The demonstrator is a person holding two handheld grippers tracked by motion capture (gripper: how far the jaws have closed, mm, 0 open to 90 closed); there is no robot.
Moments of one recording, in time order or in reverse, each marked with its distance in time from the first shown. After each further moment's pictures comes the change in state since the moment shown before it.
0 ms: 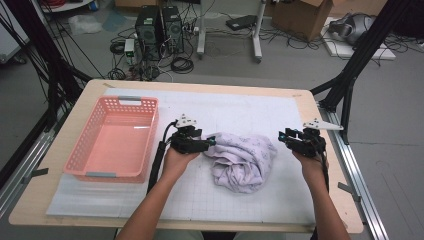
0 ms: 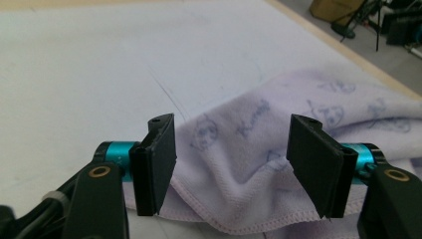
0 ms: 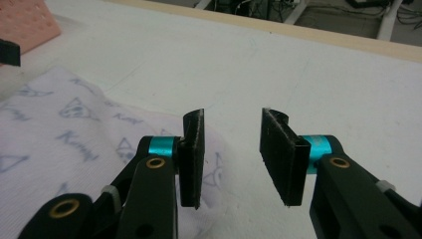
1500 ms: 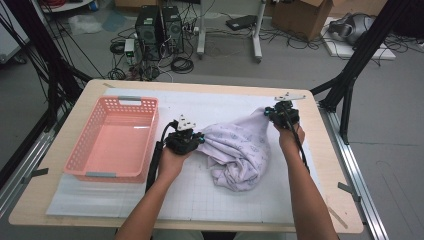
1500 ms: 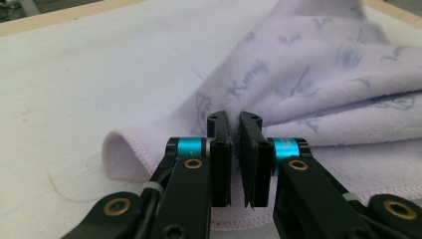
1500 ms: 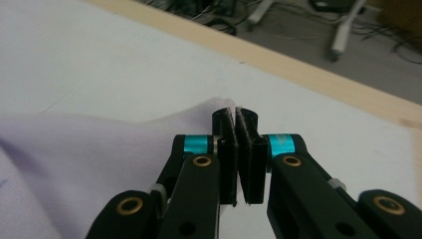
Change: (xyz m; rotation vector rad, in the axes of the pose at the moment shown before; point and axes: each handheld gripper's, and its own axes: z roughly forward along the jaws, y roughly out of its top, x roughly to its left) left arm 0.011 -0.001 -0.012 0.032 0.117 0.131; right arm -0.002 0.058 0.089 0.064 -0.174 -0.116
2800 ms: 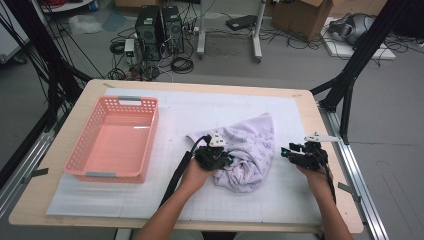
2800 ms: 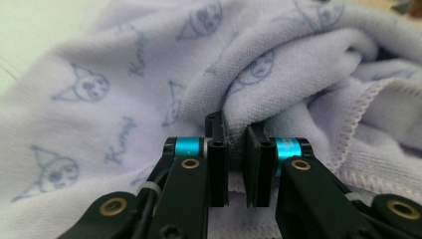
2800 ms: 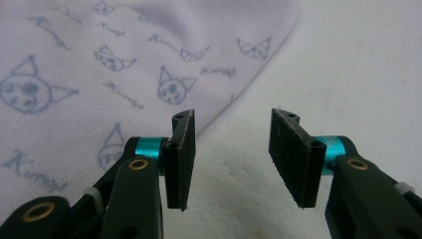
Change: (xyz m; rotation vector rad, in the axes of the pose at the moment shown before) left arm -0.071 -0.005 0.032 0.051 -0.242 0.141; right arm -0.016 -0.112 -0.080 0.046 0.204 0.112
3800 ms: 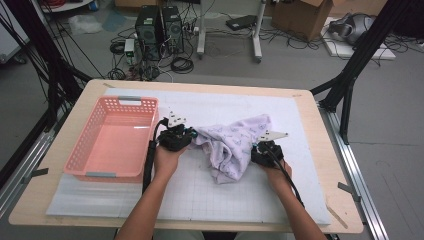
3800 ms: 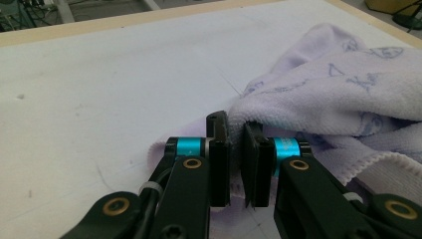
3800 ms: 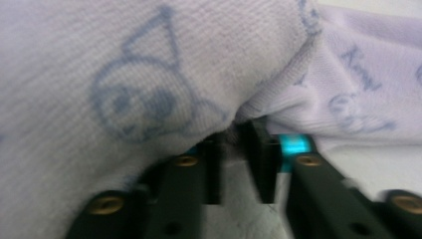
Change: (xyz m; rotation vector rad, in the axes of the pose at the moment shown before) left arm 0.075 -0.009 -0.065 -0.130 0.316 -0.203; right arm 0.088 0.024 0.078 0.052 0.107 -0.191
